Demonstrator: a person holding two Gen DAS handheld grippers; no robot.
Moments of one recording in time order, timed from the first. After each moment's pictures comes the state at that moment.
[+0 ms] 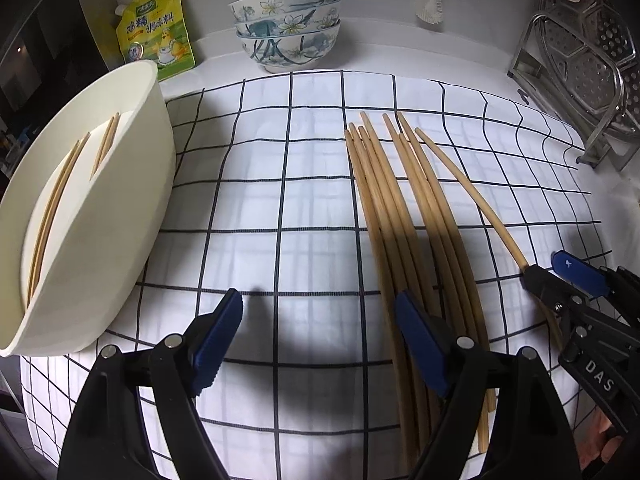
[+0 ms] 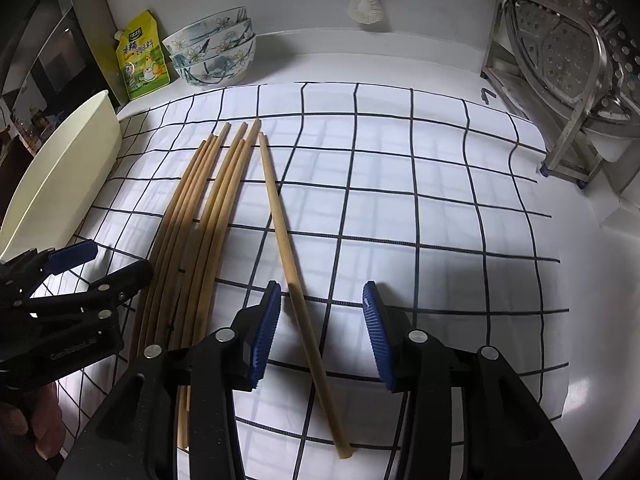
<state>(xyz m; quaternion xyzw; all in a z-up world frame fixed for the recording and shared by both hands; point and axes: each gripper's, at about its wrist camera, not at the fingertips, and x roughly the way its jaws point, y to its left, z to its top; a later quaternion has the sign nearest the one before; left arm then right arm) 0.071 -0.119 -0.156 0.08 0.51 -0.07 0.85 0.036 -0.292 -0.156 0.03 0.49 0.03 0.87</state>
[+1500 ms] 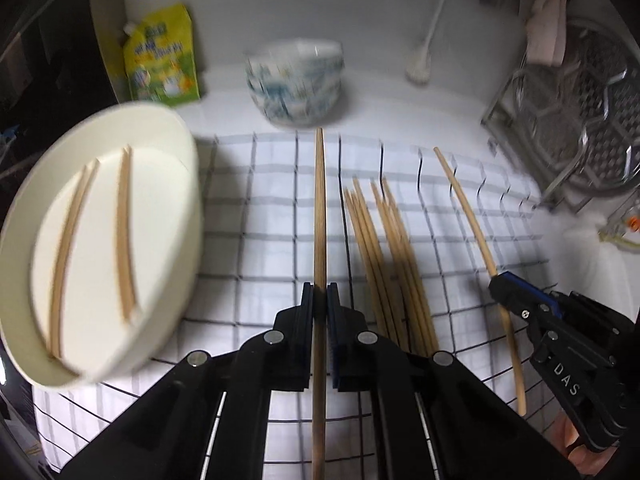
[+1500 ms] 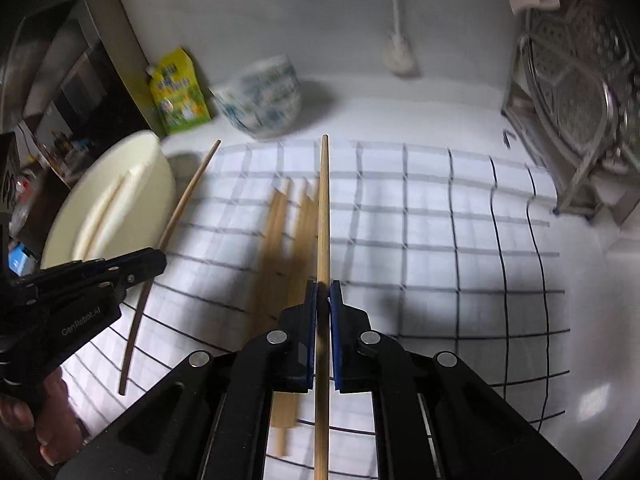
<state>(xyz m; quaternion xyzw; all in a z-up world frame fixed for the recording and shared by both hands) 0.075 -0.082 -0.080 0.02 0.48 -0.12 0.87 0.038 -0.258 -0.093 0.07 0.46 0.07 0.88</state>
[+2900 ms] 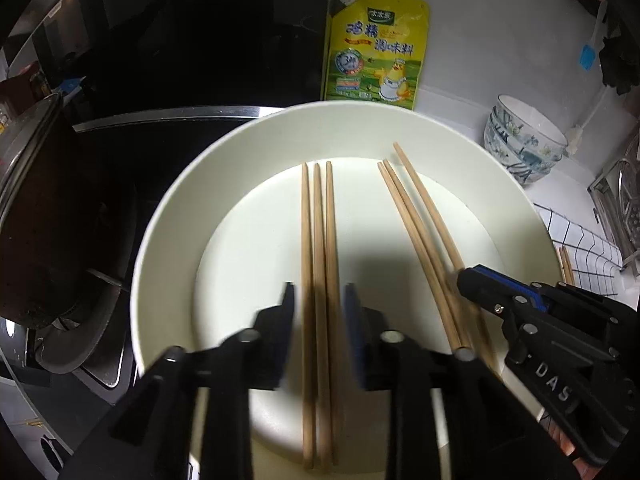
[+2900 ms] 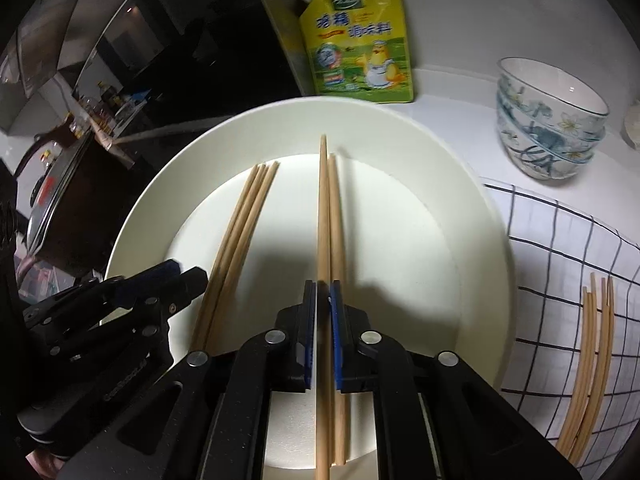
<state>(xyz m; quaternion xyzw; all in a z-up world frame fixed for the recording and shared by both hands) 0.151 0.148 -0.091 -0.01 0.50 -0.02 0.87 0.161 0.008 -0.102 0.05 0.51 0.17 0.84</state>
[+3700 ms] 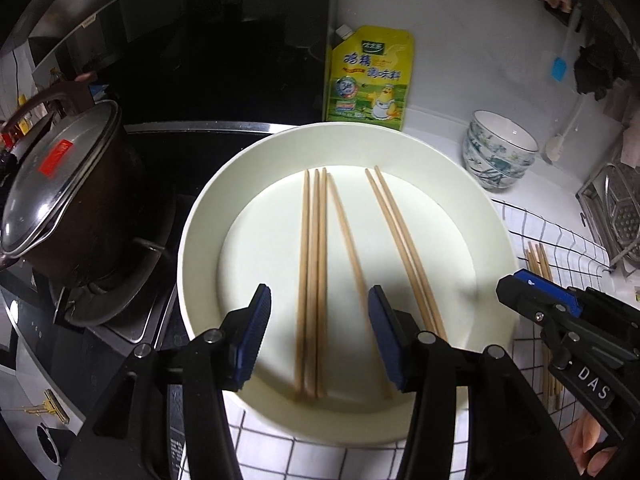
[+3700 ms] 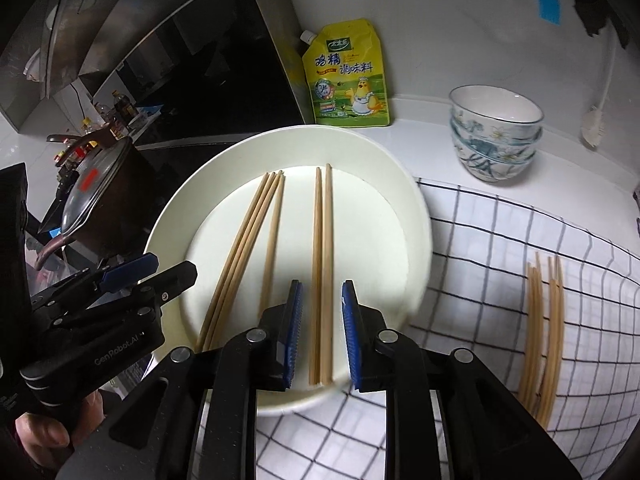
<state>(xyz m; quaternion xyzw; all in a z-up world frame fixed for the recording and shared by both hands) 0.099 0.137 -0.048 -0.01 0.48 0.00 0.88 0.099 -0.031 -0.052 0.05 0.48 0.17 0.86</state>
